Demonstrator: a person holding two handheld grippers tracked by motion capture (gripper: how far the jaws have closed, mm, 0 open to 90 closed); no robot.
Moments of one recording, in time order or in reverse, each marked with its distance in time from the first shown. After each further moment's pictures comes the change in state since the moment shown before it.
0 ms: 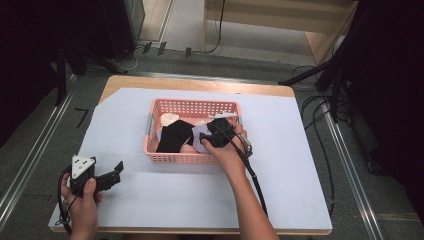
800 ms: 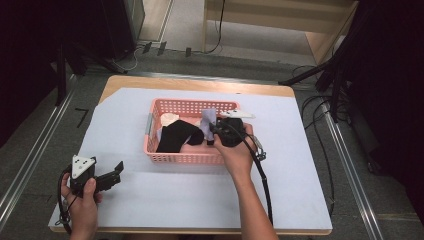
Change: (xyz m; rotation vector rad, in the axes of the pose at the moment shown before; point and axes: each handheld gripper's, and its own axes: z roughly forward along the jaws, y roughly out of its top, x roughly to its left) left arm 0.000 0.000 0.000 0.001 -0.003 -0.002; right arm -0.022 0.000 -0.038 -0.236 0.098 0.039
